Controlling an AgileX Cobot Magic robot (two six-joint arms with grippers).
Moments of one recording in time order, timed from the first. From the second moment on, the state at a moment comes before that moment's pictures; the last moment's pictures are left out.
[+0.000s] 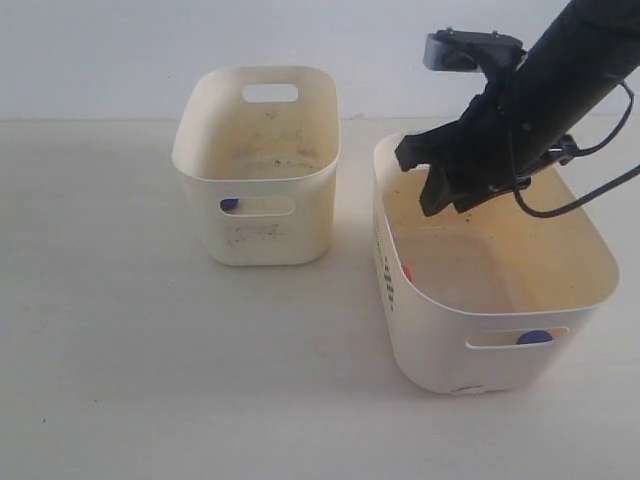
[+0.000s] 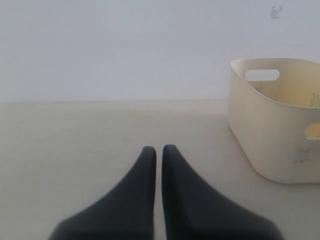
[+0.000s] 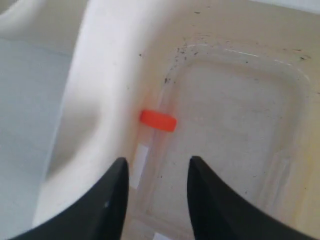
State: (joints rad) left arm 0.00 0.00 0.00 -0.02 0.18 0.02; right arm 0.23 1.68 -1.23 0.32 0.85 -0.16
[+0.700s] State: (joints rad) left arm 0.00 0.00 0.00 -0.02 0.18 0.02; right arm 0.28 1.68 -1.23 0.14 1.07 -0.14
